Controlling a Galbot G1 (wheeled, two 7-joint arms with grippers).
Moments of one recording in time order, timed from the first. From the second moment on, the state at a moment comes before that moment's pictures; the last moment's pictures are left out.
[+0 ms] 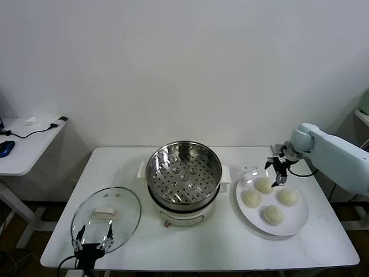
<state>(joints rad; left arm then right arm) 1.72 -1.42 -0.66 -1.89 -0.07 0.00 -0.09 0.16 0.82 -1.01 0.88 0.02 -0.06 -1.11</state>
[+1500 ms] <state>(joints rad) 1.72 -1.42 -0.63 -1.90 0.01 -0.01 -0.09 0.41 0.84 -1.10 1.06 0.07 0.00 -1.09</state>
